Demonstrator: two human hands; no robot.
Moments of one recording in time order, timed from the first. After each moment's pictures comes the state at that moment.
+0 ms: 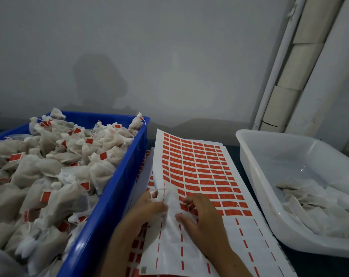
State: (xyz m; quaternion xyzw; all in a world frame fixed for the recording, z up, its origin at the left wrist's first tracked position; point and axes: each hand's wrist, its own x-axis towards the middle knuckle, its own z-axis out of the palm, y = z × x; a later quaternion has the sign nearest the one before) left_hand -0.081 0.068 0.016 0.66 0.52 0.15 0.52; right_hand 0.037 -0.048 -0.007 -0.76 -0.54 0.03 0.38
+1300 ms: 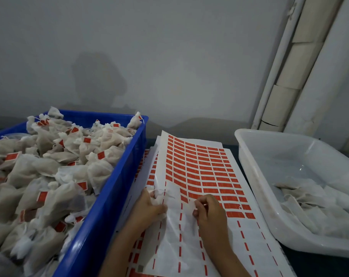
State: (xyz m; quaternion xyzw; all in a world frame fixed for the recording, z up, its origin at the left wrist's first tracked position) left_hand -0.079 0.057 0.012 0.68 0.51 0.20 0.48; right_hand 0.049 -0.045 -0.013 -0.77 -0.39 0.08 0.50
